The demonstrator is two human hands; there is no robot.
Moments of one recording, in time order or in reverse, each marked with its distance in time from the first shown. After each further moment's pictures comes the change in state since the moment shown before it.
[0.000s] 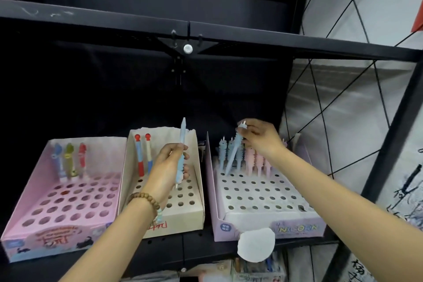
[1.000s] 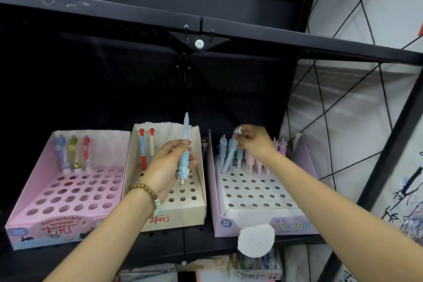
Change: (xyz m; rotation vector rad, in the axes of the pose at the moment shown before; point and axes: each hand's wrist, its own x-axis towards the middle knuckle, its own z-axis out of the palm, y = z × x) left_hand 0.002 0.001 -0.008 -0.107 -0.032 -0.071; right_hand 0.012 0.019 0.017 -0.229 -0.046 -0.006
